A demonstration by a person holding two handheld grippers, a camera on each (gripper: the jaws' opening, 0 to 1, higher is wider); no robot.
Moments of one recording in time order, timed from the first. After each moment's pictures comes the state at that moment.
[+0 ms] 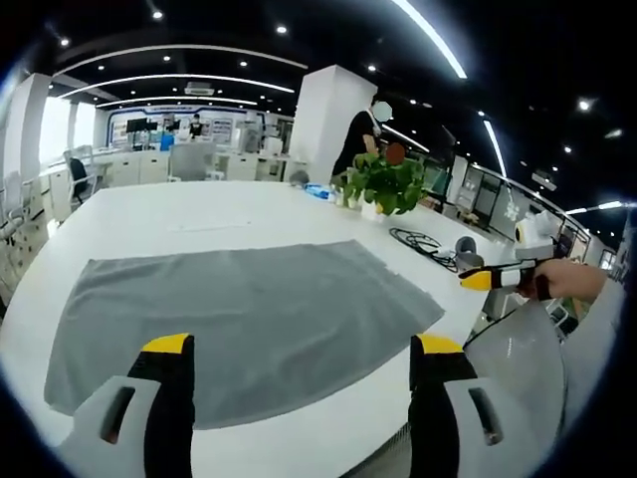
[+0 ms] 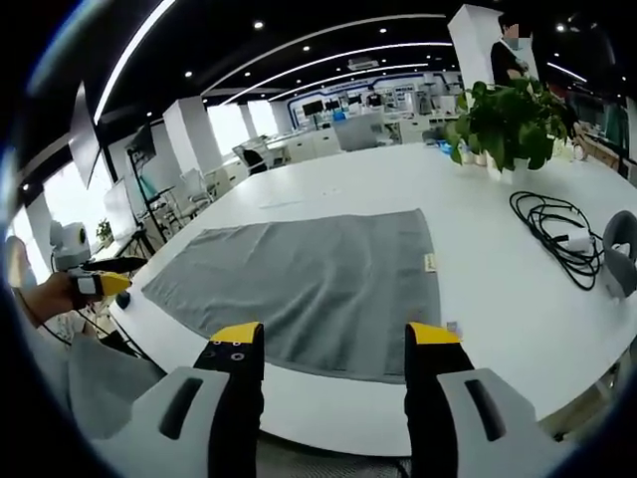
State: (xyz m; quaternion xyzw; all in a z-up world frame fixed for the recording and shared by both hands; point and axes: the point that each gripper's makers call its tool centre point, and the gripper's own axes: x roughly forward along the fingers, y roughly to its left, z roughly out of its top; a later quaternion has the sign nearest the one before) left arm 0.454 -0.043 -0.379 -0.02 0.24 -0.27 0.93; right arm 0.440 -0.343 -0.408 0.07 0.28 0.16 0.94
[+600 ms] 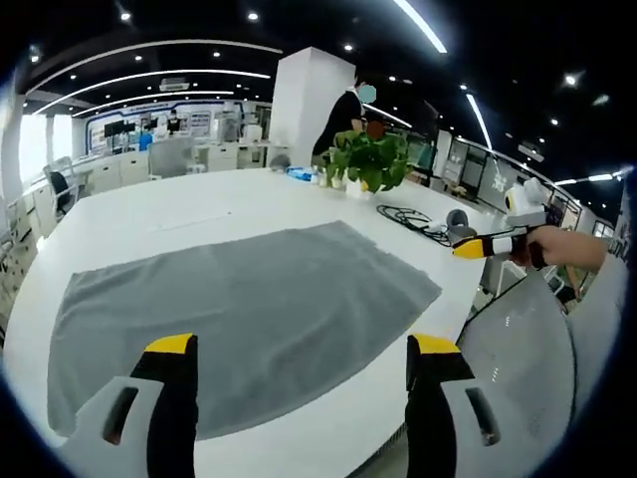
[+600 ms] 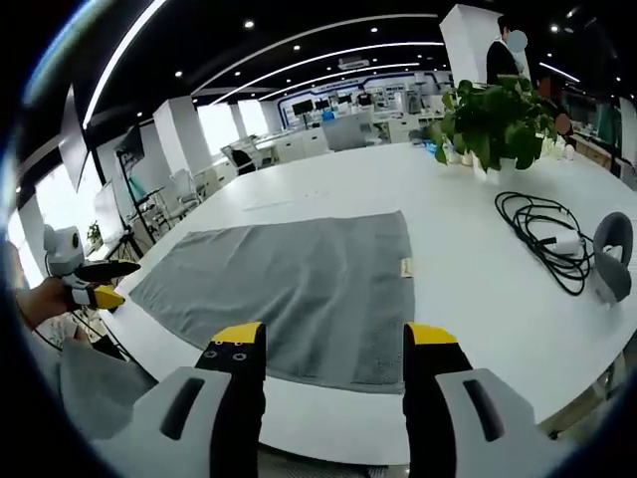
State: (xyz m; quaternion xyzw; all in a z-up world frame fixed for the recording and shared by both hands) left arm 0.460 -0.057 -0.396 0.02 0.26 -0.31 0.92; right arm 0.458 -0.377 -0.411 0.07 0.29 0.13 0.95
